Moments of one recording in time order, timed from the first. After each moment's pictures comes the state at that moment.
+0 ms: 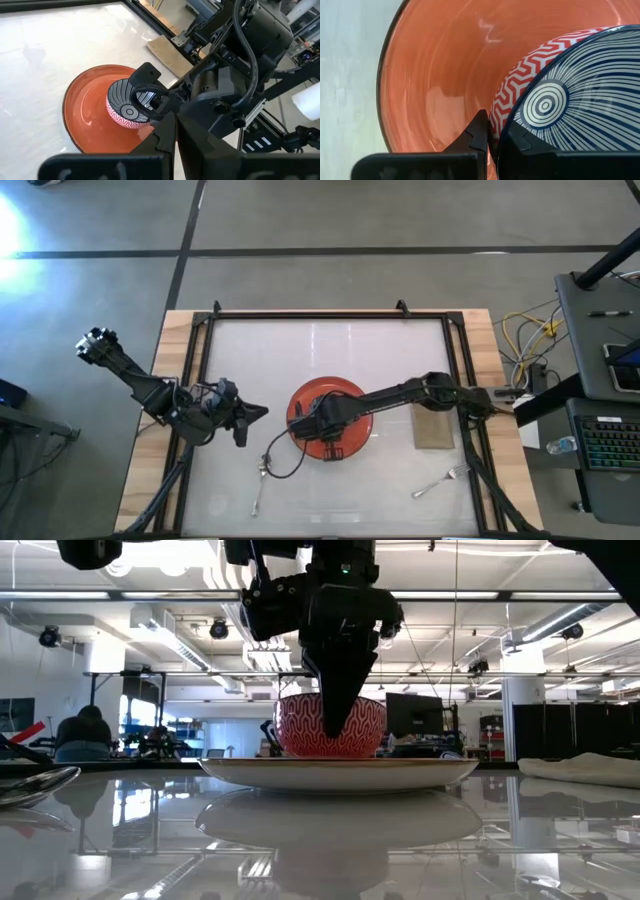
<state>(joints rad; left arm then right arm) -0.62 0.97 0.93 -0.53 -0.77 -1.09 0.20 2.31 2.05 -1.23 0.08 0.10</state>
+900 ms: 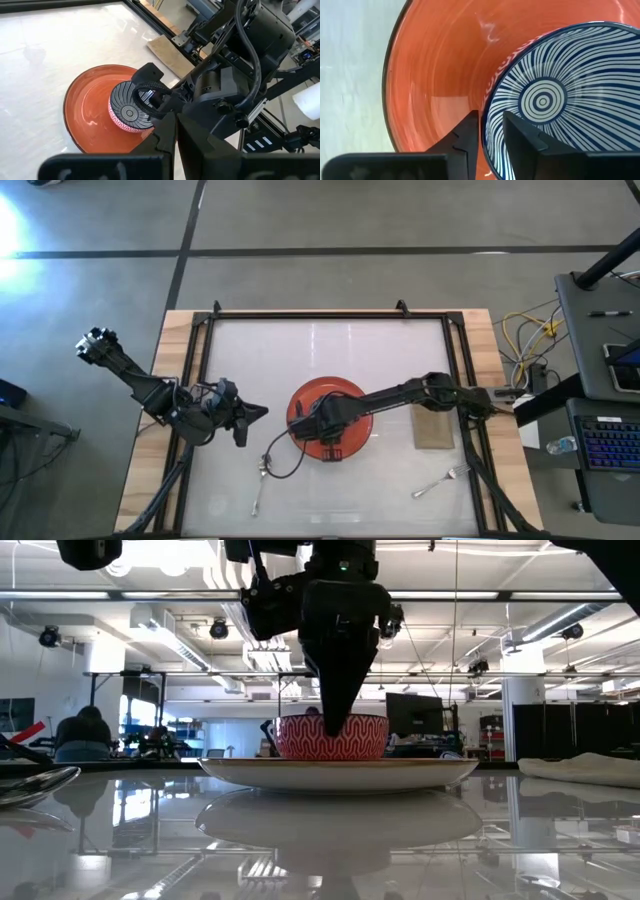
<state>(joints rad) -0.62 0.97 0.93 -0.53 -0.77 -1.09 0.20 2.31 2.05 -1.23 0.07 0.17</state>
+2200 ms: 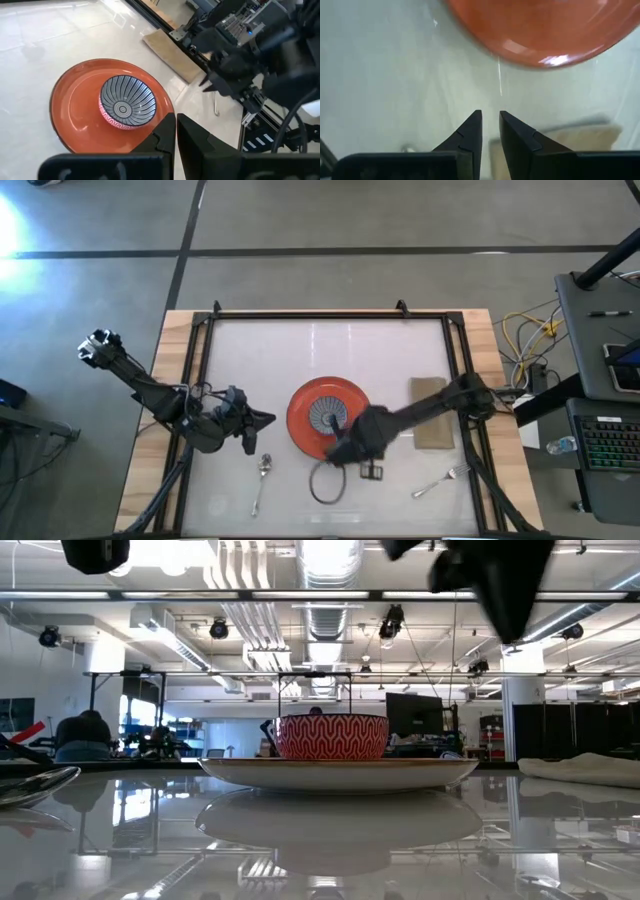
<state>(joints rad) -0.62 1.06 0.93 -0.45 -0.76 -1.09 0.40 2.06 1.90 -1.57 0.02 0.52</state>
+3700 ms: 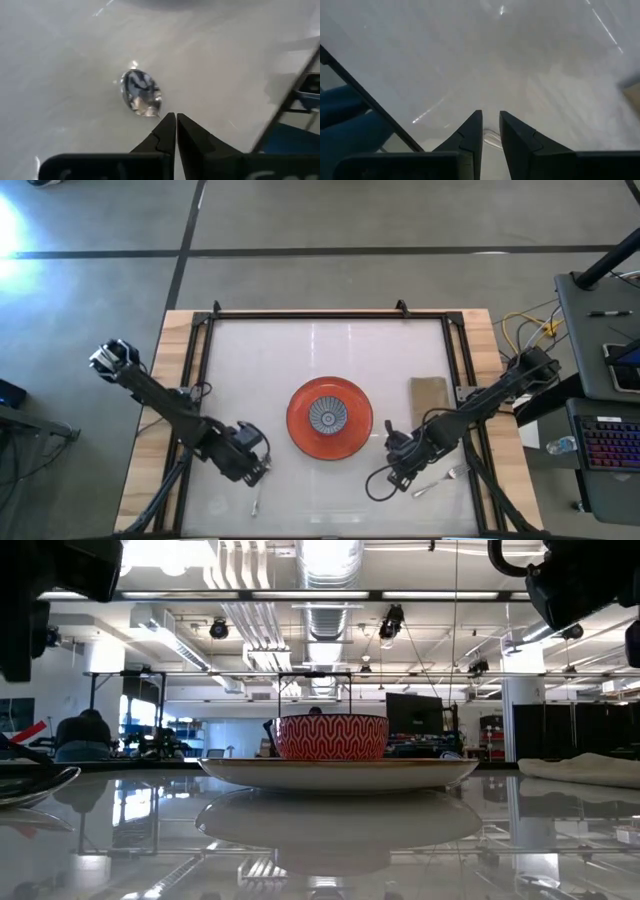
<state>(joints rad) -0.67 1.33 0.86 -0.61 -0.18 -1.43 0.57 1.52 0.97 -0.73 -0.18 1.31</state>
